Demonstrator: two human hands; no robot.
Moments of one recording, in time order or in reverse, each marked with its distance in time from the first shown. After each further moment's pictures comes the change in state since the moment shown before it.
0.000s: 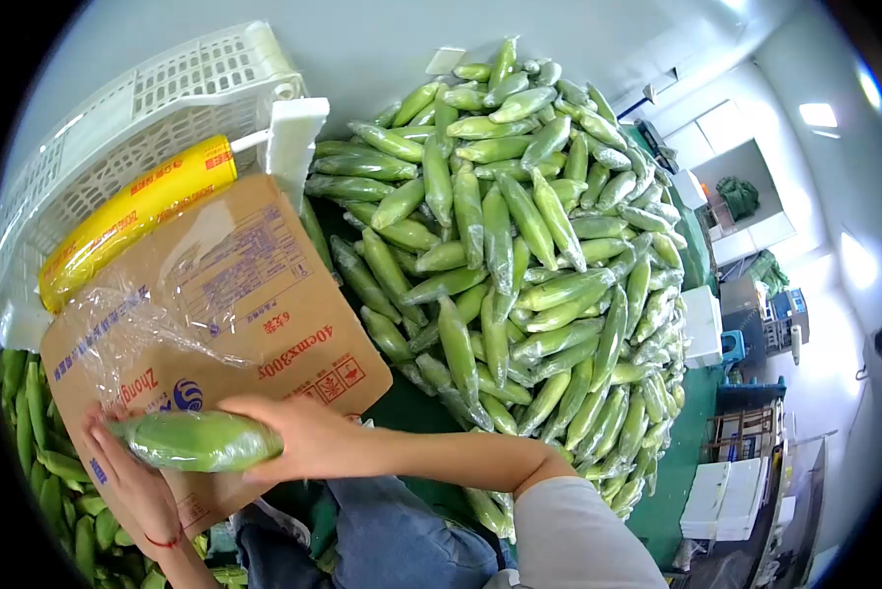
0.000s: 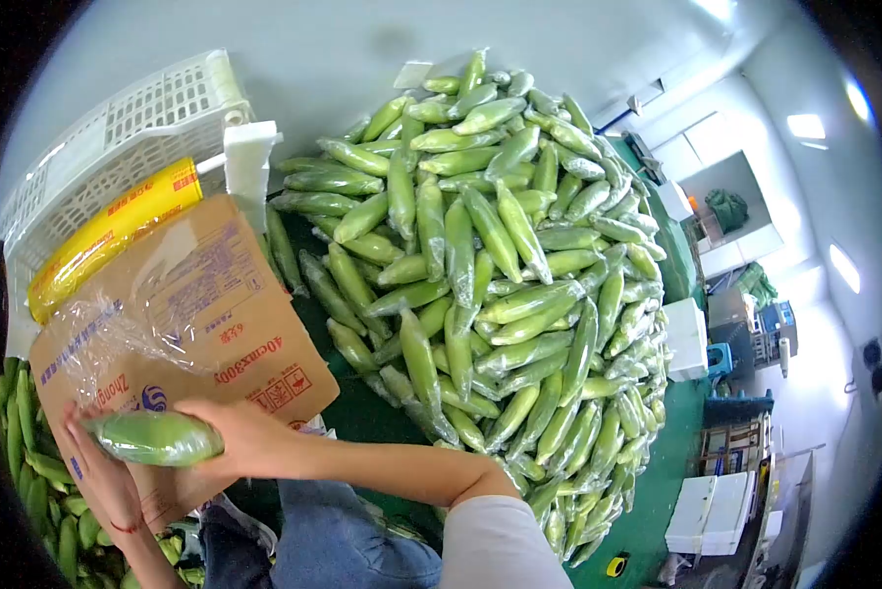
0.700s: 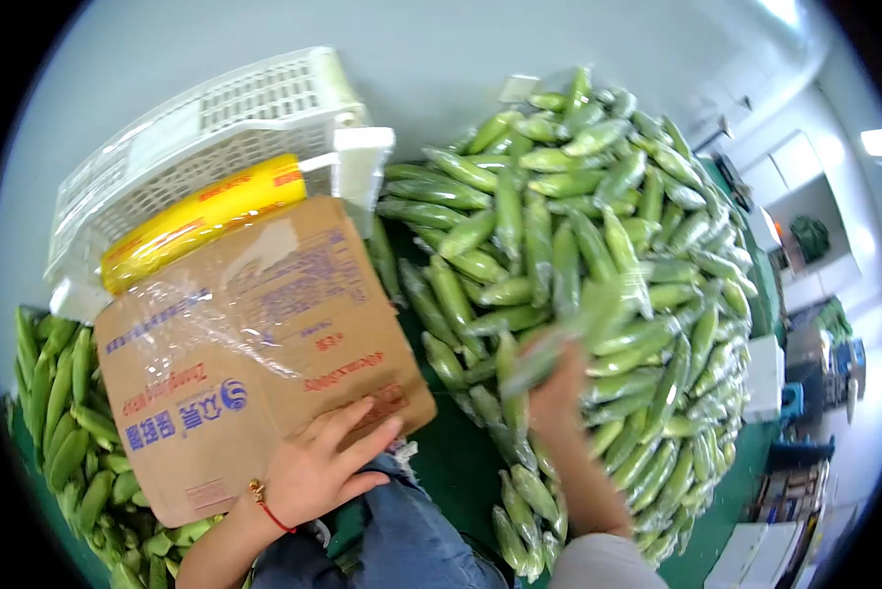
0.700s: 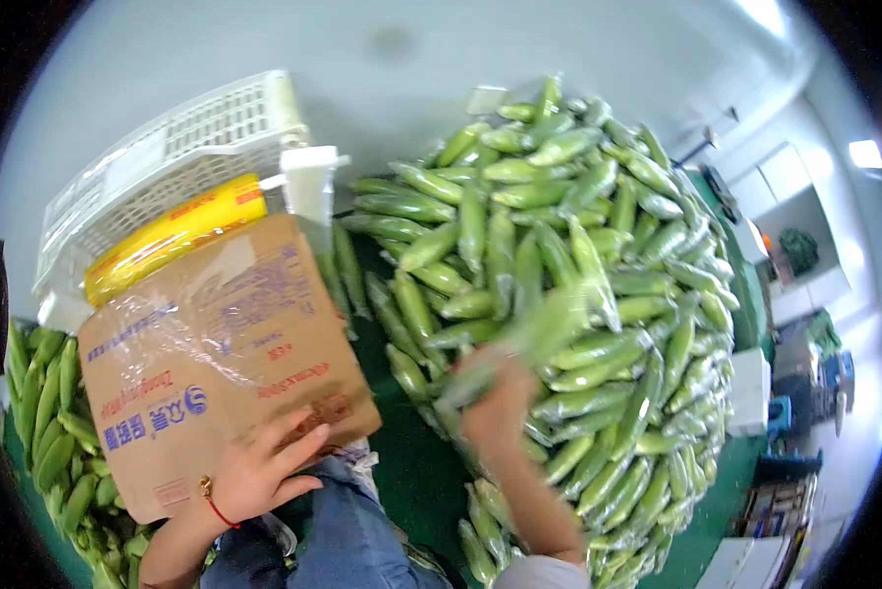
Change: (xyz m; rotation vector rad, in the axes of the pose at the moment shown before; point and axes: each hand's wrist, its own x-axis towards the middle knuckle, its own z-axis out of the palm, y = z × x) left_hand -0.059 0.013 0.101 0.880 -1.204 0.769; right_hand -0.125 0.058 -0.199 0.759 1.201 0.117
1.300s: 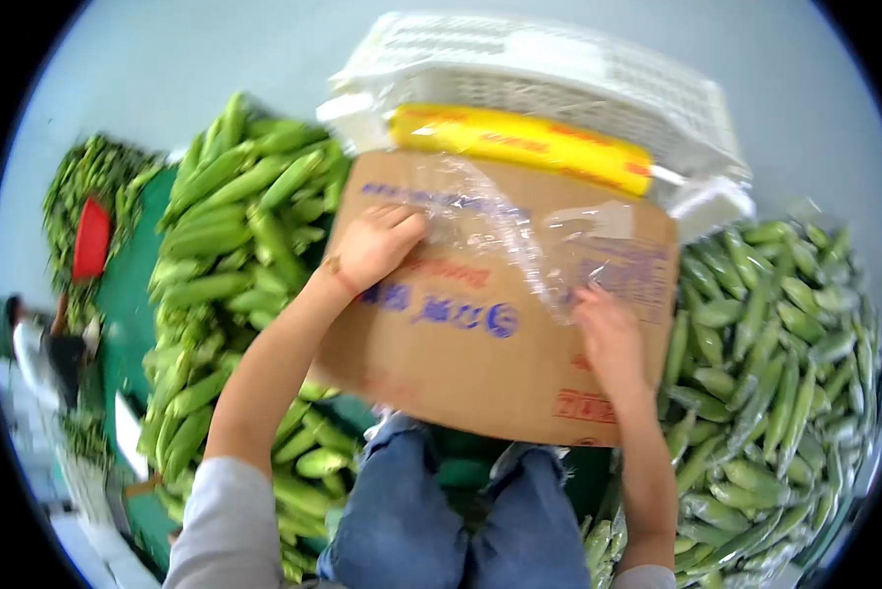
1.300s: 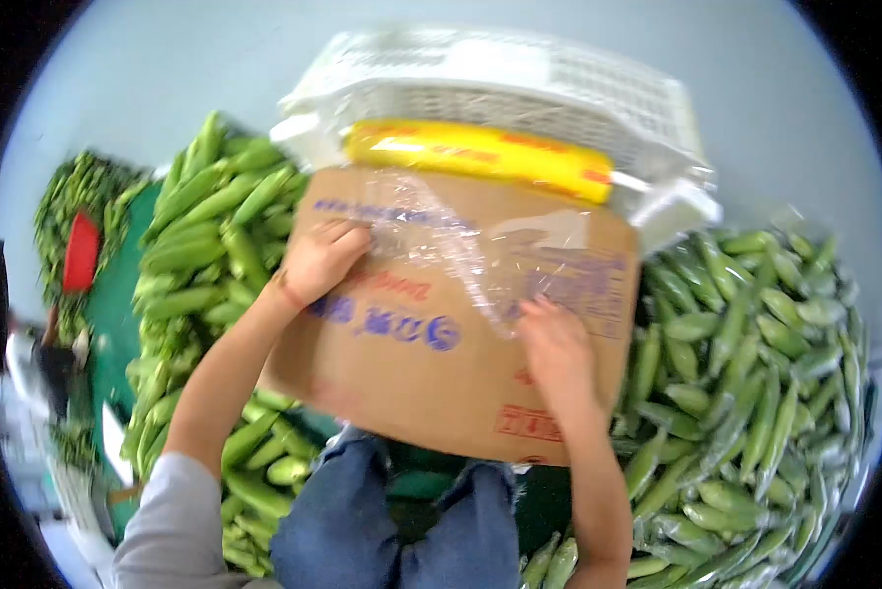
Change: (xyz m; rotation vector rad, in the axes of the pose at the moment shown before) left_hand -0.140 -0.203 -0.077 0.548 0.389 -0.327; right_hand -0.022 0.159 0.192 -1.174 -1.298 -0.992
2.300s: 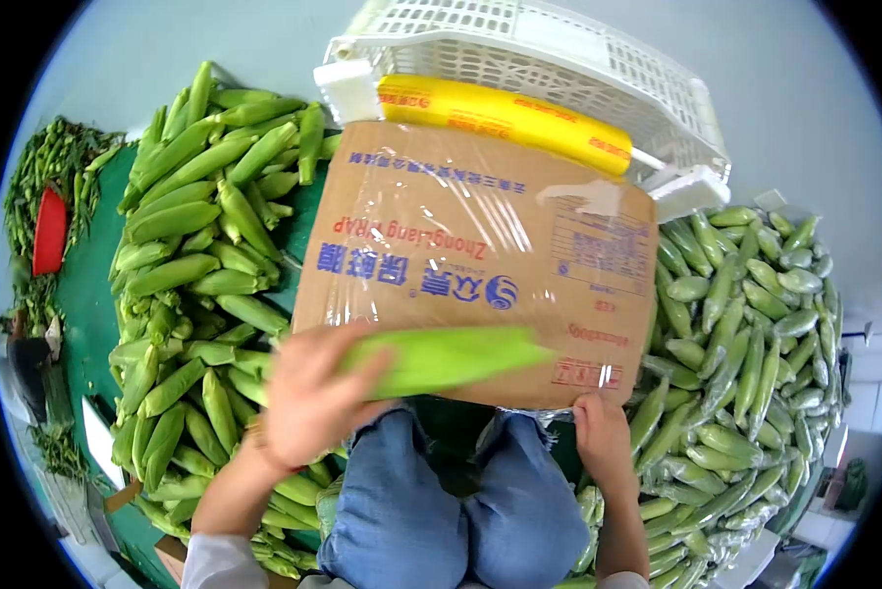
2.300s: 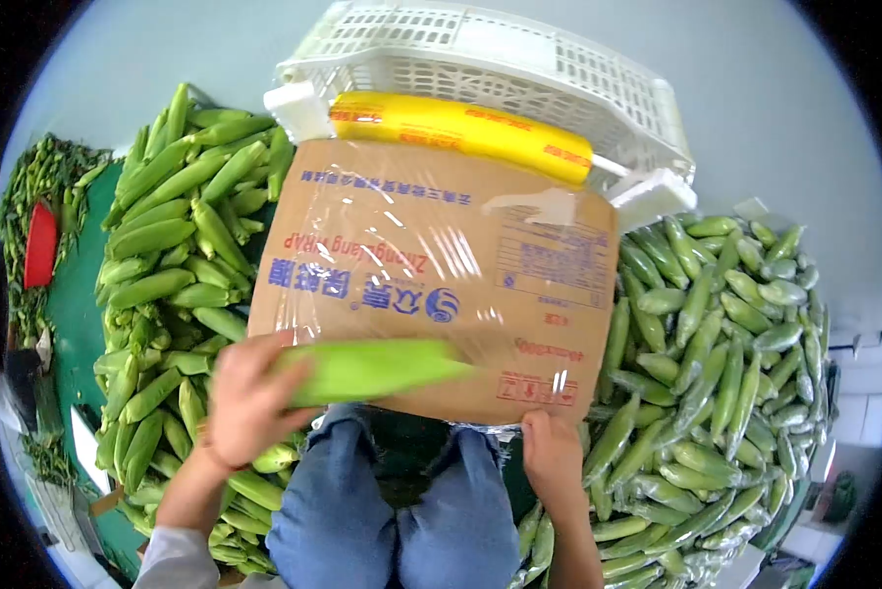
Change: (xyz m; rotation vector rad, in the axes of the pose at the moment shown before) left_hand -0.099 0.138 -0.122 -0.031 -0.036 -0.217; right_hand -0.118 -0.107 -0.040 -0.077 -0.286 0.518
